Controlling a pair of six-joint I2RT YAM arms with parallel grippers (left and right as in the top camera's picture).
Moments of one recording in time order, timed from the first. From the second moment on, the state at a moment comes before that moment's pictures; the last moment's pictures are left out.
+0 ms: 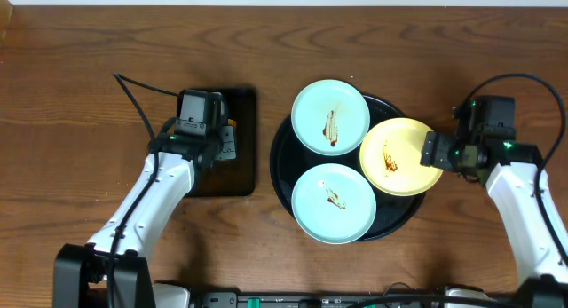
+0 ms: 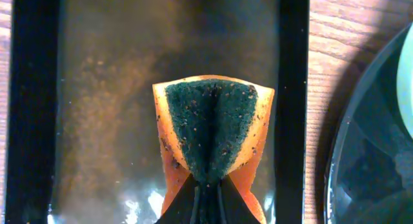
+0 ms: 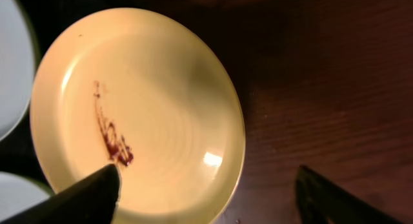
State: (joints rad) left arm -0.19 1.48 0.91 -0.51 0.01 -0.25; right arm -0.10 1.41 0.93 -0.72 -0.05 0.14
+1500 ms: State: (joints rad) left arm -0.19 1.44 0.91 -0.47 0.02 -0.25; right arm -0.10 1.66 0.94 -0.64 -0.08 0.13
